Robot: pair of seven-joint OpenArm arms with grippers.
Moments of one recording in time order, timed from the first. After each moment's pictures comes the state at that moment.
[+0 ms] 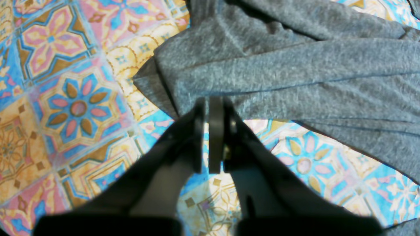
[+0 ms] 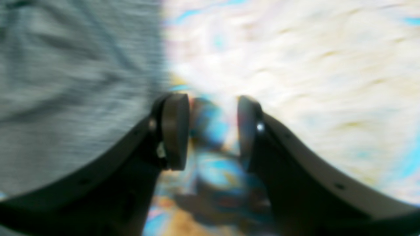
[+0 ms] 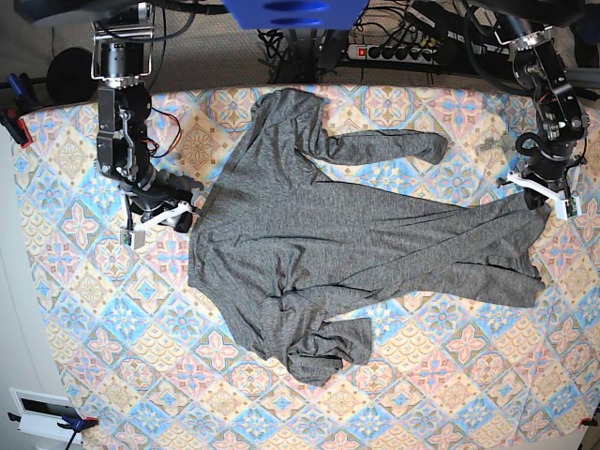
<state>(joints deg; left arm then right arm) 13.1 -18.3 -32.1 95.8 -25.3 -10.1 44.7 -2.5 15.1 2.4 80.3 39.6 -0.8 -38.7</state>
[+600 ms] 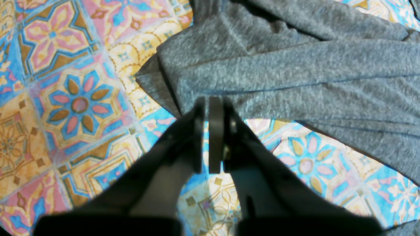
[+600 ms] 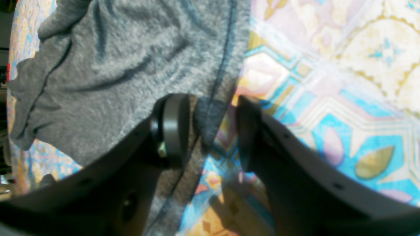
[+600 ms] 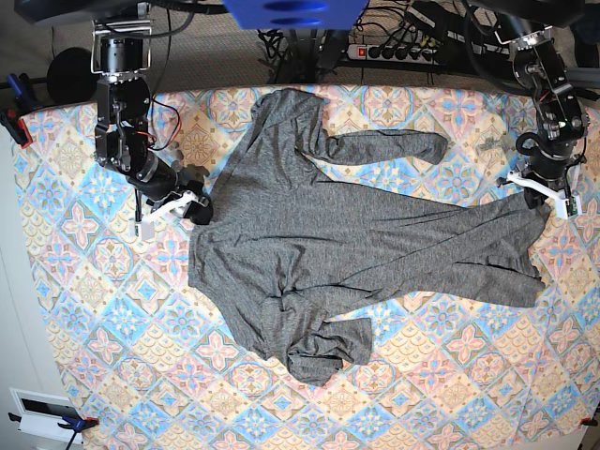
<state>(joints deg) 13.2 -18.3 -32.1 95.7 -25.7 -10.2 44.7 -3.4 15.2 2.9 77.0 49.6 8.8 -41.0</state>
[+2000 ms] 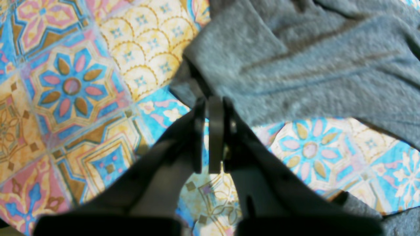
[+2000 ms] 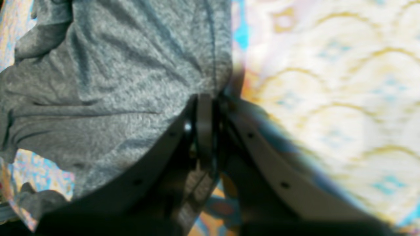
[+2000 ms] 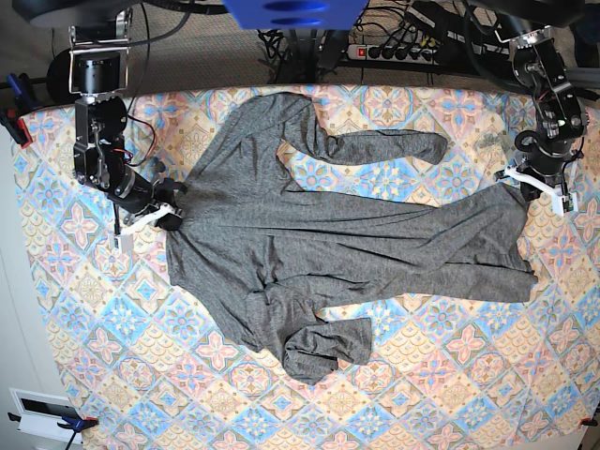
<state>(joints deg) 13.7 -18.3 -32.0 95.6 -25.7 -10.3 48.0 2.2 22.2 2.4 71.1 49.8 8.9 -41.7</state>
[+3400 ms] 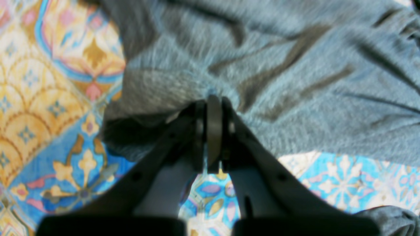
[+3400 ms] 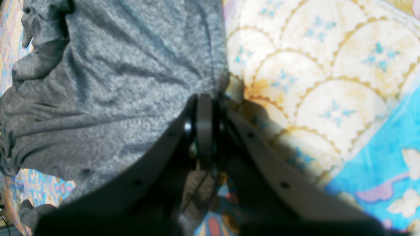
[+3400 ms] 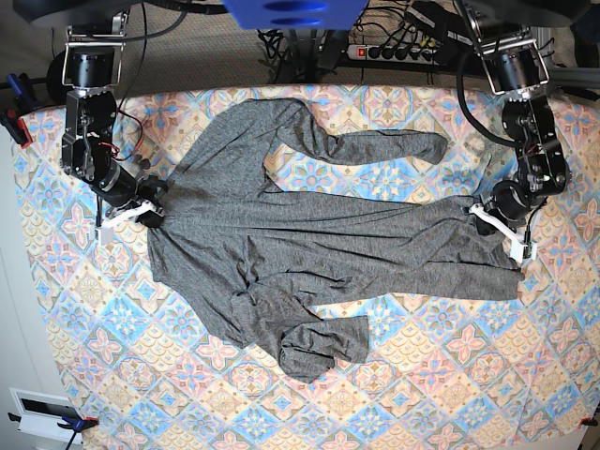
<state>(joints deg) -2.5 -19.1 -21.8 83.2 -29.7 -15.1 57.6 0.0 22.5 7.6 69.2 50.5 9.7 -40.3</state>
